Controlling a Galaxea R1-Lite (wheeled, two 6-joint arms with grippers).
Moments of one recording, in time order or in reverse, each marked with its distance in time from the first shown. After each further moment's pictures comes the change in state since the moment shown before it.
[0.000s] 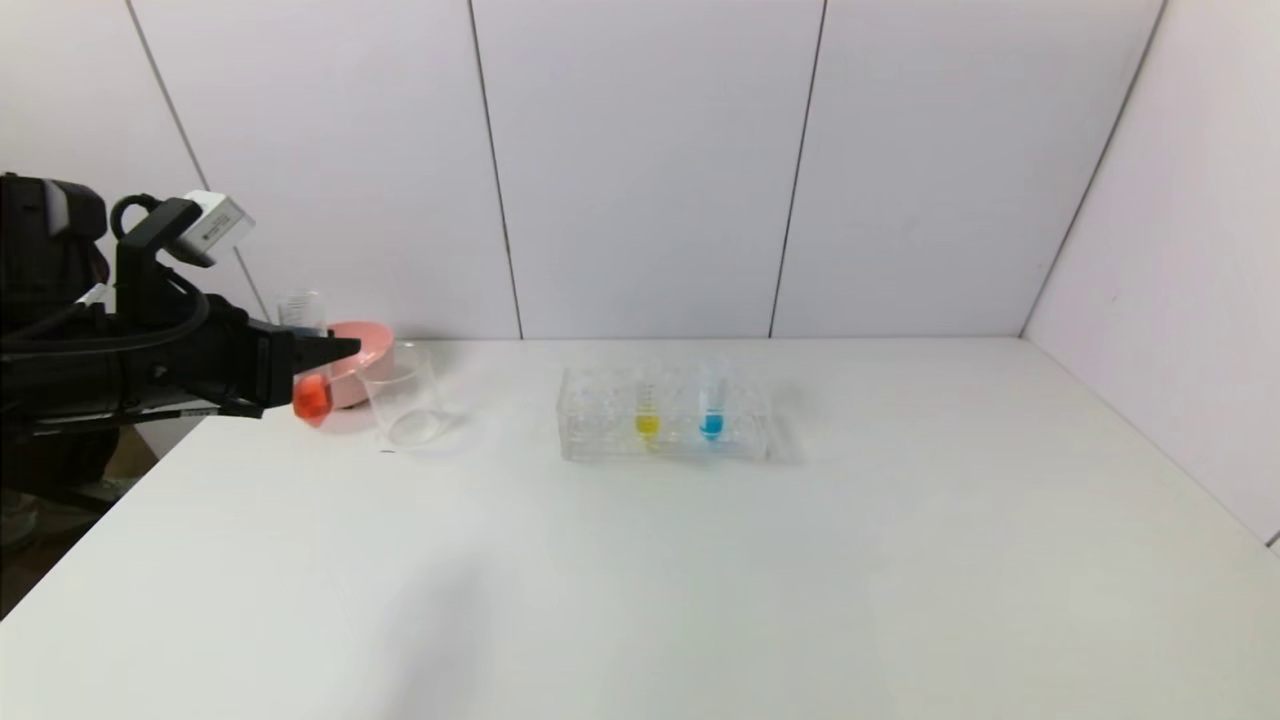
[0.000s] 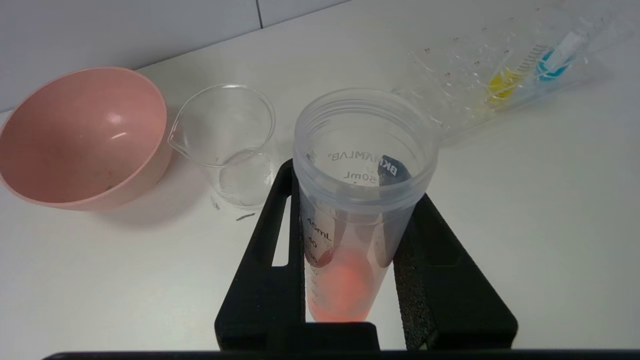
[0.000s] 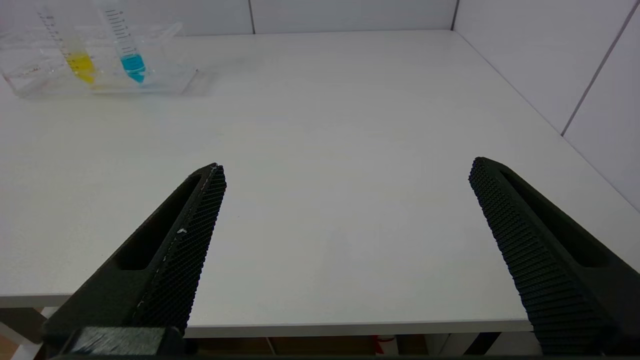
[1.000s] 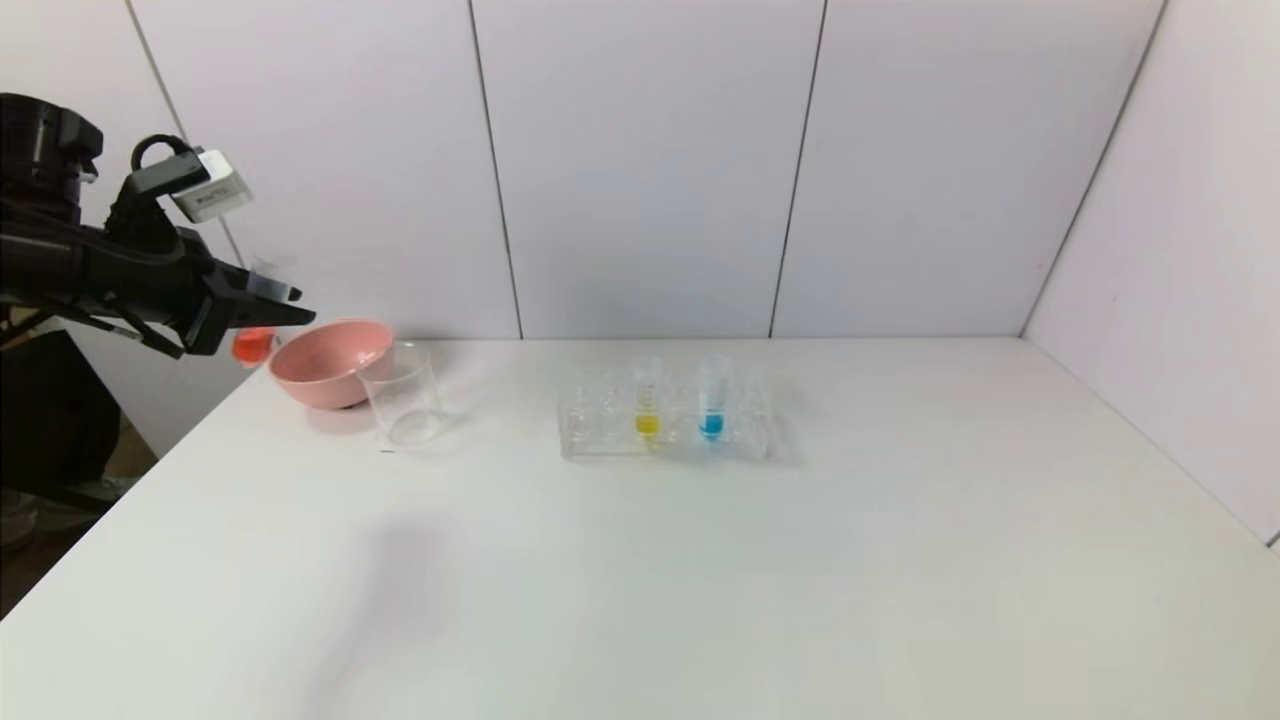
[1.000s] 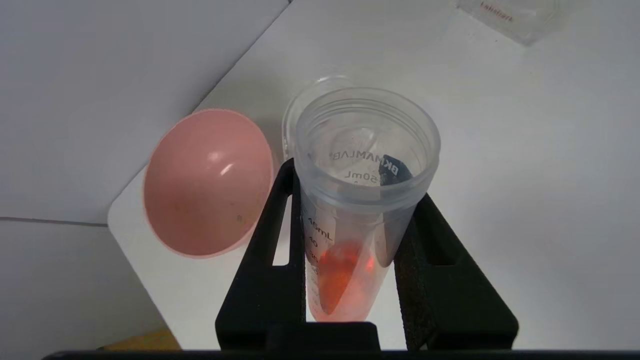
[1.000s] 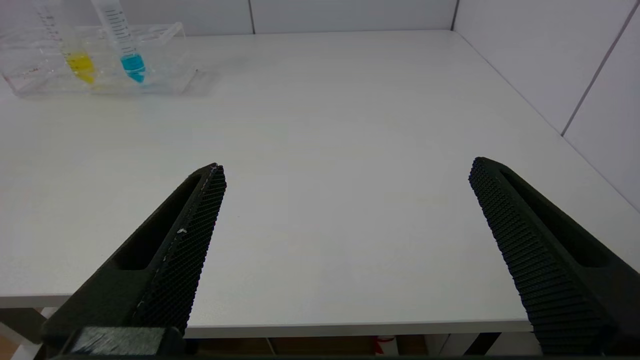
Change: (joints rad) left arm 0.175 0.321 -0.700 0.687 -0.163 0.674; right arm 0.000 0.000 0.000 0.000 0.000 0.000
